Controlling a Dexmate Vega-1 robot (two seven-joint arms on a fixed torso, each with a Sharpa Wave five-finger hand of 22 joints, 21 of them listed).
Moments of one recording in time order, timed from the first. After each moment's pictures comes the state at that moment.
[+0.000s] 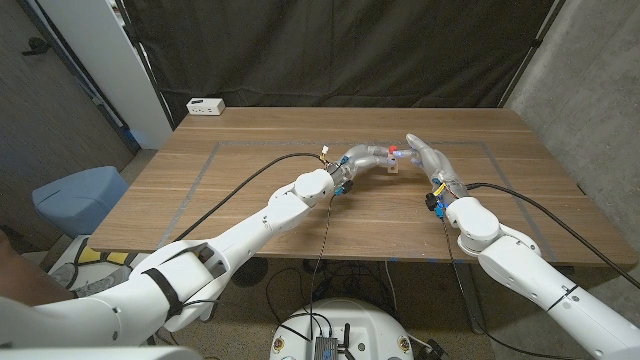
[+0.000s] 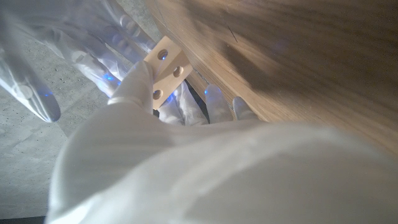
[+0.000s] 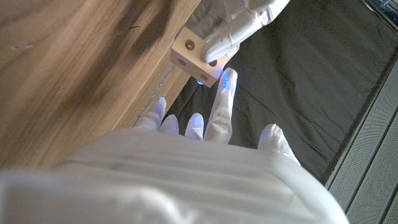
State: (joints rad) left arm 0.52 0.21 0.80 -1.10 -0.20 -0.18 -0.07; left_hand 0.90 0.07 0.36 -0.18 0.27 0.84 -0.18 0.20 0.20 0.87 -0.18 0.22 0.46 0.44 -0.04 0.20 0.18 0.15 0.12 0.21 0.18; right arm -1.17 -0.71 -0.33 -1.93 0.38 -0.04 -0.37; right_hand 0.17 0.10 0.29 -0.11 0.19 0.98 -0.01 0.24 0.18 0.13 -0.09 0.20 0.18 -0.05 0.05 0.21 0.19 0.18 0.13 0.19 0.17
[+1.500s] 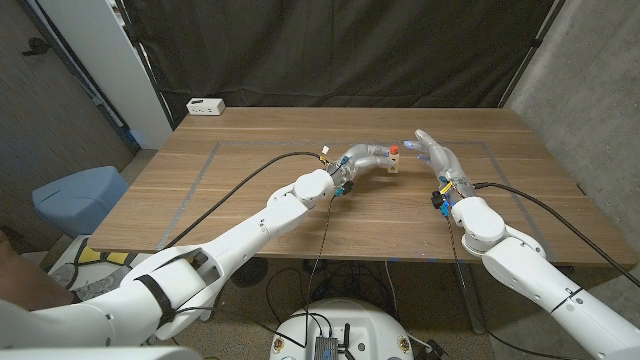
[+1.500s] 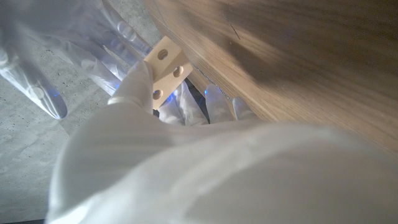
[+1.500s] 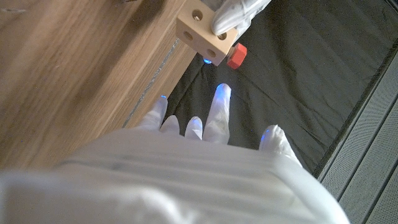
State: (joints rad) left arm 0.55 0.25 0.81 -1.20 -0.17 -0.14 -0.03; left_hand 0.90 0.07 0.36 -0.18 0.27 0.84 -0.18 0.20 0.20 0.87 -0.18 0.22 0.46 0.44 -0.04 0.20 0.18 0.15 0.12 0.21 0.18; right arm -1.18 -0.70 -0.30 -1.92 0.37 0.00 -0.39; right_hand 0.15 0.08 0.30 -0.12 0.19 0.71 -0.06 0.17 0.18 0.05 -0.08 0.17 0.18 -0.07 0.08 0.19 0.19 0.20 0.12 0.18 0.17
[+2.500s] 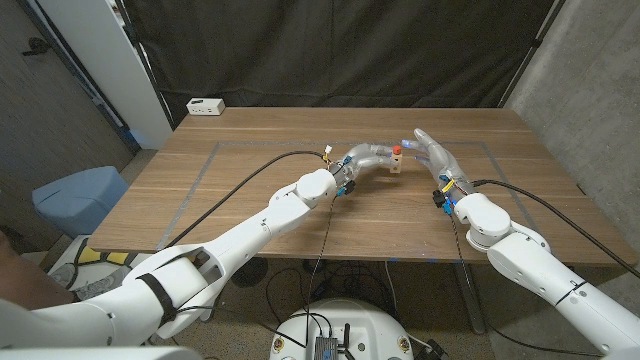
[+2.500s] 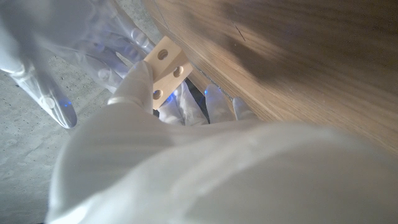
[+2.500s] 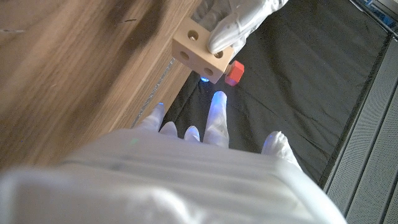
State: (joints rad) left arm 0.54 0.24 0.81 -1.20 -0.16 -0.14 -0.02; left_hand 0.90 0.07 0.36 -0.18 0.27 0.83 -0.18 0.20 0.19 0.87 -0.18 0.22 0.46 0.44 -0.04 0.20 0.18 0.15 0.12 0.21 0.18; right arm -1.15 -0.73 -0.30 -1.87 0.45 0.03 -0.27; right_hand 0.09 0.07 0.28 -0.08 0.19 0.60 -0.05 0.19 0.18 -0.10 -0.07 0.18 0.18 -0.17 0.11 0.18 0.20 0.10 0.13 0.18 0.17
